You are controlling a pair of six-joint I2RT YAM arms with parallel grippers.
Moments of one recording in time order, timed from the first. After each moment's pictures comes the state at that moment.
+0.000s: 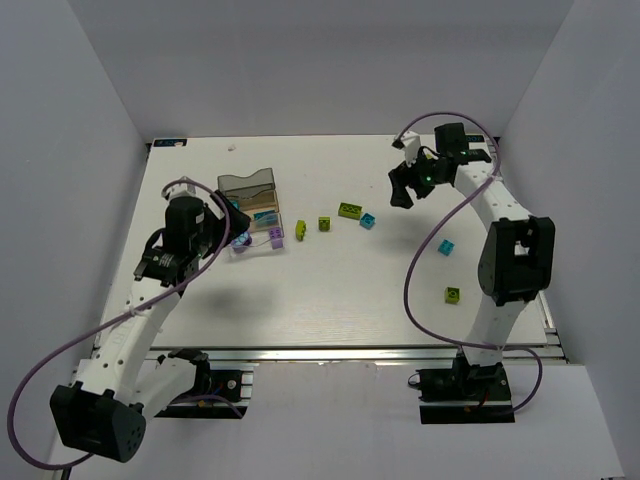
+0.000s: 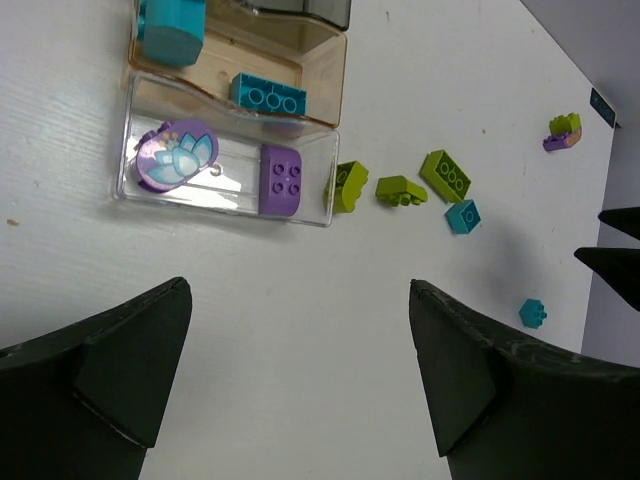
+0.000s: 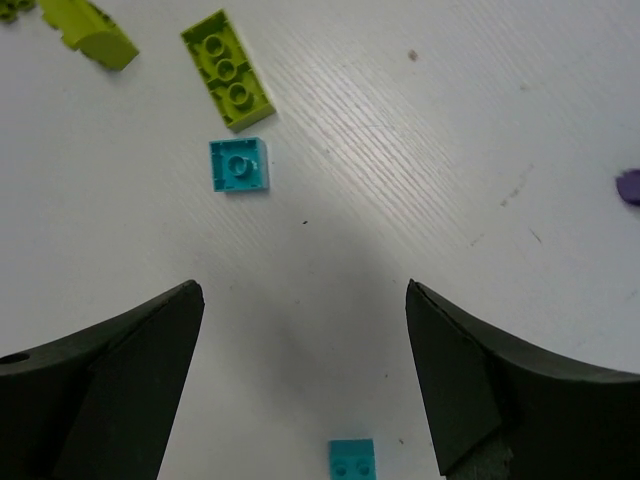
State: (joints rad) left arm -0.24 0.99 0.92 -0.48 -0.08 -0.73; right arm 0.15 1.83 1.54 -0.62 -0.50 -0.50
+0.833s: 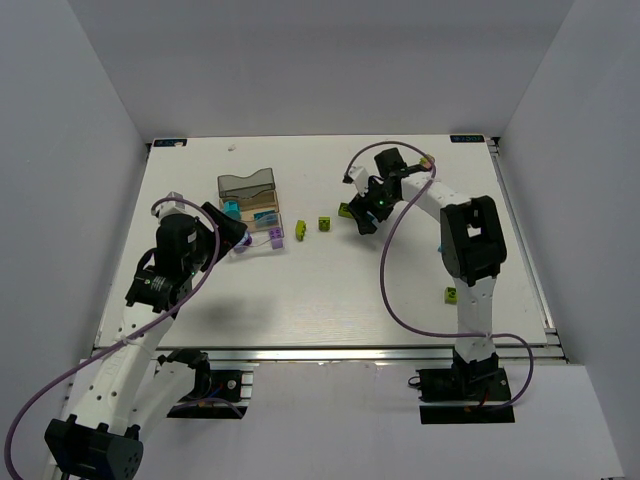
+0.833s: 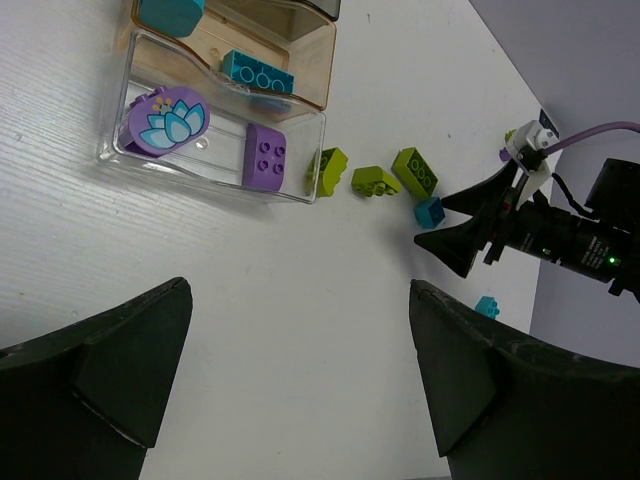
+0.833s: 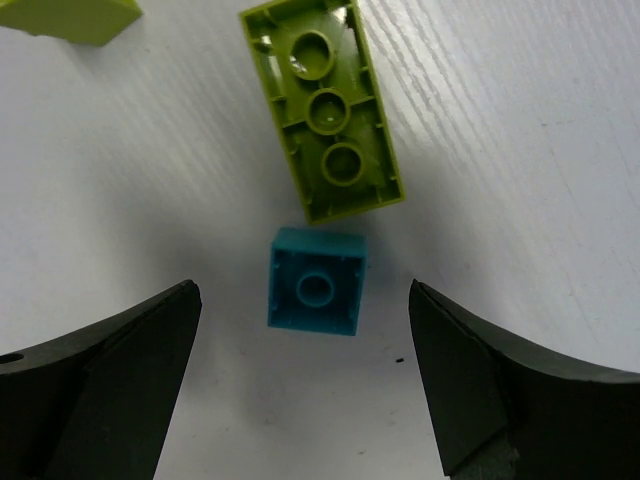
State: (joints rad) left arm -0.24 0.81 0.81 -0.50 -0.07 -0.86; right arm 0.37 2.14 1.64 -0.64 -0.38 -0.59
